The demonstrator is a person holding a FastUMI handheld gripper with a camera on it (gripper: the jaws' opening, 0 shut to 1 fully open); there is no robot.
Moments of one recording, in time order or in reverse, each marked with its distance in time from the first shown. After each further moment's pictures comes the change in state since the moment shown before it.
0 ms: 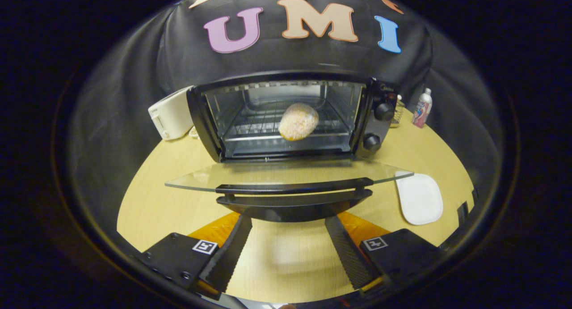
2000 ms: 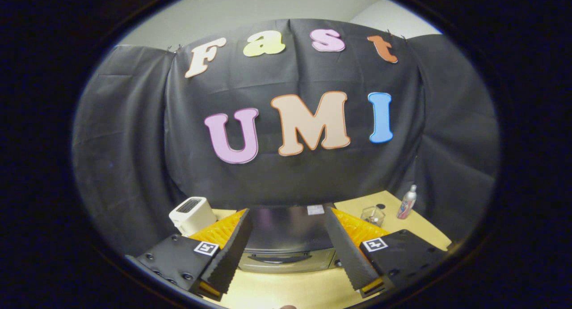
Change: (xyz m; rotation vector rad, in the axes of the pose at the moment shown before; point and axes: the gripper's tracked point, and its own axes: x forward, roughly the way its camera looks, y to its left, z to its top) arm -0.144 -0.037 0.306 0.073 -0.515 0.022
